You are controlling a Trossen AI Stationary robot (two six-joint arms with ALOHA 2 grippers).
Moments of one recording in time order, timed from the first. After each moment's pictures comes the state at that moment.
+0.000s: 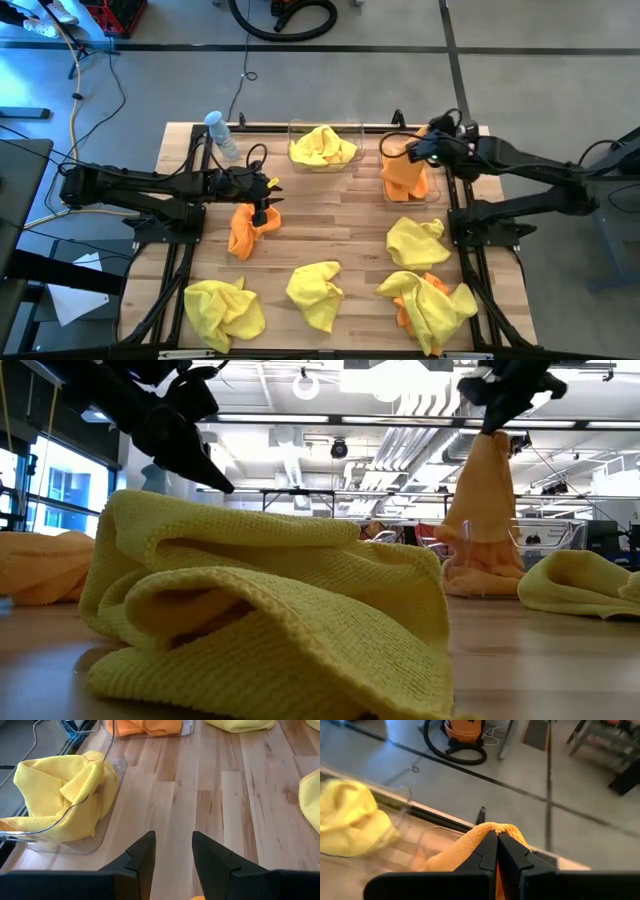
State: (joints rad) left arm 0.11 1.03 0.55 -0.12 -0.14 0.10; right arm -0.25 1.03 1.13 -1.05 0.92 0.59
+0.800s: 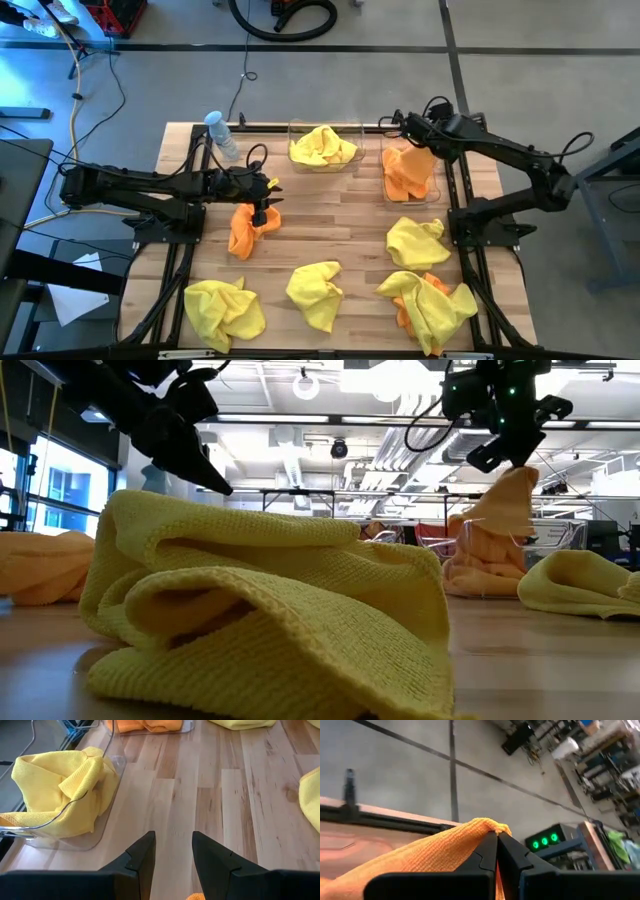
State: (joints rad) left arm 0.11 1.03 0.55 -0.13 -0.14 0.09; right arm -0.60 1.28 1.13 -1.29 1.08 0.73
